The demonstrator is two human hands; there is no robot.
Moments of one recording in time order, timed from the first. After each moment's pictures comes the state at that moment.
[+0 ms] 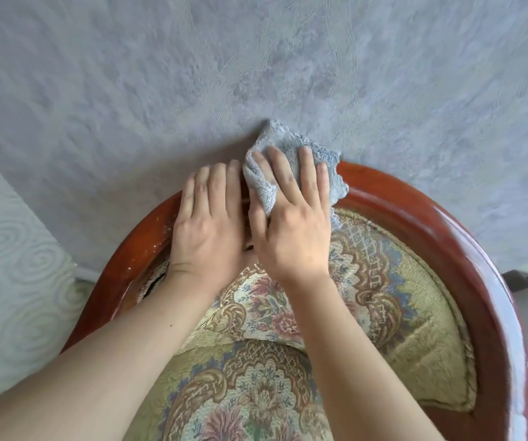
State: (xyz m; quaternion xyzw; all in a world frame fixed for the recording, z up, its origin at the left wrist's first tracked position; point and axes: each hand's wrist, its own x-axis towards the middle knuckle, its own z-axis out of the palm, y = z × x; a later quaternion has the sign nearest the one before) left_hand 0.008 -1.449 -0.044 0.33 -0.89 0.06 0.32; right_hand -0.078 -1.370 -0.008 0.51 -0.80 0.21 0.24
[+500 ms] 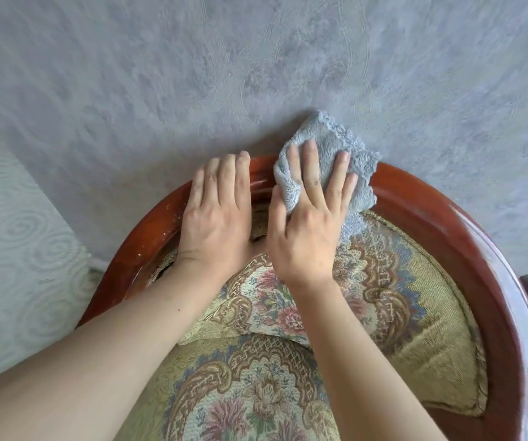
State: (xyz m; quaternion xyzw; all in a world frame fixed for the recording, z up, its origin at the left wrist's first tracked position) left_hand 0.009 -1.449 -0.044 0.34 -0.88 0.10 0.30; right_hand -0.080 -1.366 -0.024 0.43 -0.81 0.30 0.24
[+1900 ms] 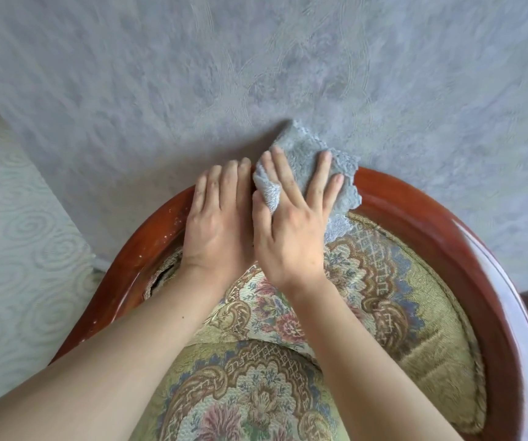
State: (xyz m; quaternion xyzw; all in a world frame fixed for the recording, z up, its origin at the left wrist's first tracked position) left_hand 0.005 -1.439 -0.038 0.36 -0.87 0.04 0.34; right_hand -0.071 -1.371 -0.008 0.50 -0.80 0.28 0.17
